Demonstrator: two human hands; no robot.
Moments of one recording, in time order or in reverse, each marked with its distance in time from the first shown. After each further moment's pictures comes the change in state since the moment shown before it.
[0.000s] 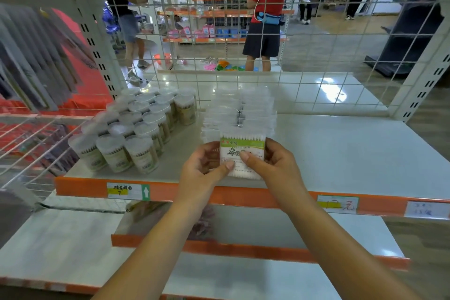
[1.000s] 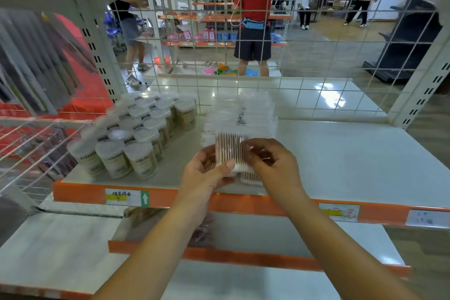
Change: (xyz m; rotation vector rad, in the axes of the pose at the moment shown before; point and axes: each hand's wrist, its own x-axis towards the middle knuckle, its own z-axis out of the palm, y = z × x) left_hand 0.007 0.007 0.004 -0.238 -0.007 -0.154; right_hand 0.017 0.003 0.000 -0.419 0.157 -0.158
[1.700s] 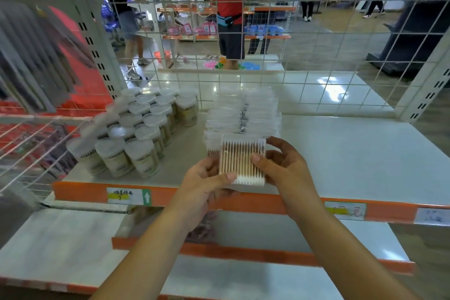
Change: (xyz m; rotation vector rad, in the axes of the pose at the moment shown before) left_hand -0.002 0.001 -0.015 -0.040 -0.182 -0.176; right_hand -0.009 -0.006 -0.005 0.469 -0.050 0.332
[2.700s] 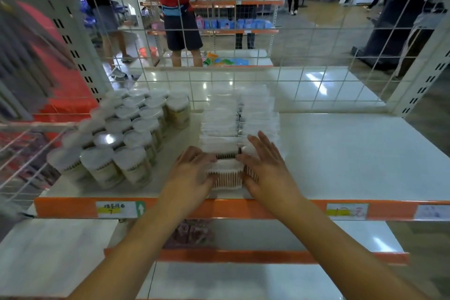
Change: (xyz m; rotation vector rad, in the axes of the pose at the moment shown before) left_hand 0.042 0.001 -0.045 1.462 0.158 0.475; right_hand 0.038 0.042 0.002 -1.345 -0.040 -0.622
